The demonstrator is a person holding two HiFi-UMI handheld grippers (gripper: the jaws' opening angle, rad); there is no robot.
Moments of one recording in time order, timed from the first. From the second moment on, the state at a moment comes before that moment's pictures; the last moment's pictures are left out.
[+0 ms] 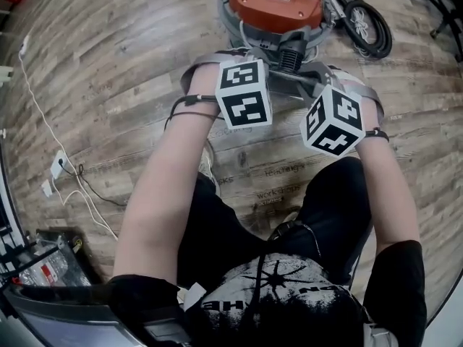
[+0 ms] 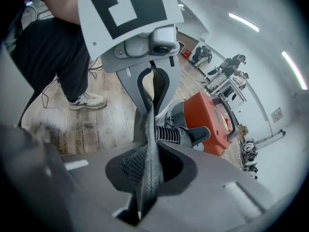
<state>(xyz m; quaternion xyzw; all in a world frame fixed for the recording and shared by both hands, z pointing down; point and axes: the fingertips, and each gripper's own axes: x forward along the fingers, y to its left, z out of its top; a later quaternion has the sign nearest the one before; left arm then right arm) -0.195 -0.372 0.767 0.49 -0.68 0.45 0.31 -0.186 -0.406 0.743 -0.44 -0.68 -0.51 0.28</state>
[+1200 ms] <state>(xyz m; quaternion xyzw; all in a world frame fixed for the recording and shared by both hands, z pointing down) -0.217 -0.386 0.763 0.48 -0.72 0.41 0.29 -0.215 -0.420 0.739 -0.41 -0.72 -0.48 0.28</state>
